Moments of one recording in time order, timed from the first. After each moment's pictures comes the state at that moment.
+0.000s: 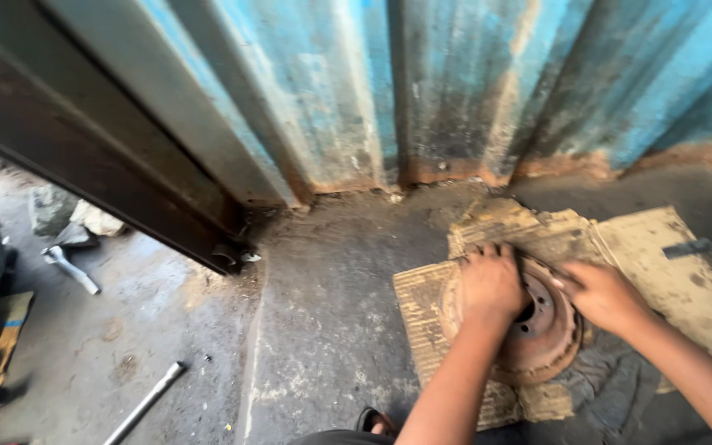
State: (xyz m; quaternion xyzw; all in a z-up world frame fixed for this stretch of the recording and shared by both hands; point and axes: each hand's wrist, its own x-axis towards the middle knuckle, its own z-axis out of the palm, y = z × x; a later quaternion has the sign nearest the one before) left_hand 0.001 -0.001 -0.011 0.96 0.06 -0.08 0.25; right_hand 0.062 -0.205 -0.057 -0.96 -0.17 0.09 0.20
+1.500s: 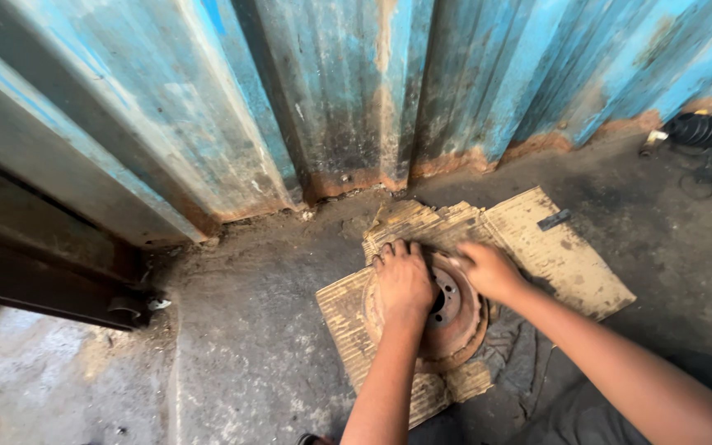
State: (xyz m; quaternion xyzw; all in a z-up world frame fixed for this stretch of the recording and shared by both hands) left_hand 0.001 -0.003 -0.007 0.98 0.05 -0.01 0.21; right_hand 0.058 -0.189 -0.059 -0.94 -0.15 0.04 0.29
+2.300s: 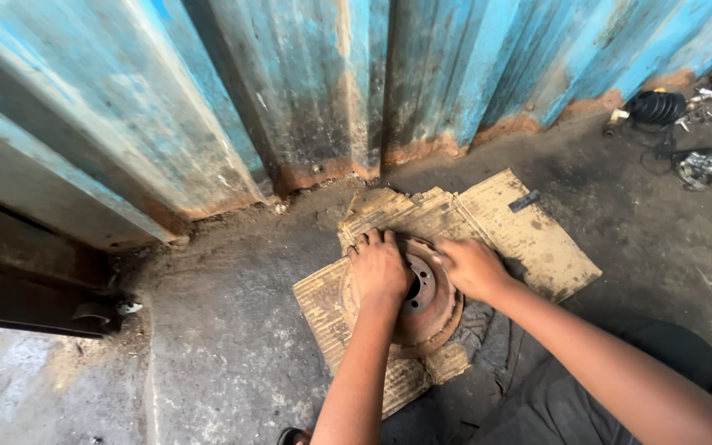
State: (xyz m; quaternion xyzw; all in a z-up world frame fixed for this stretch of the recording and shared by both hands) left_hand 0.002 -0.002 -0.004 0.98 0.05 -0.02 0.20; right_hand 0.023 -0.190 -0.019 -0.96 -0.18 0.03 0.22
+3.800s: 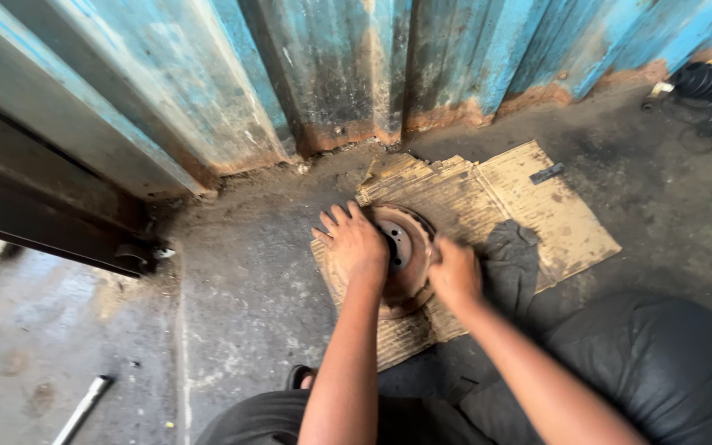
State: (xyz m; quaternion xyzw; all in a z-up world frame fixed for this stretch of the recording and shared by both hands) left_hand -0.024 0.034 -0.015 0.95 0.26 -0.02 0.15; right_hand -0.057 -0.134 -0.039 -0.94 -0.01 -0.05 0.34
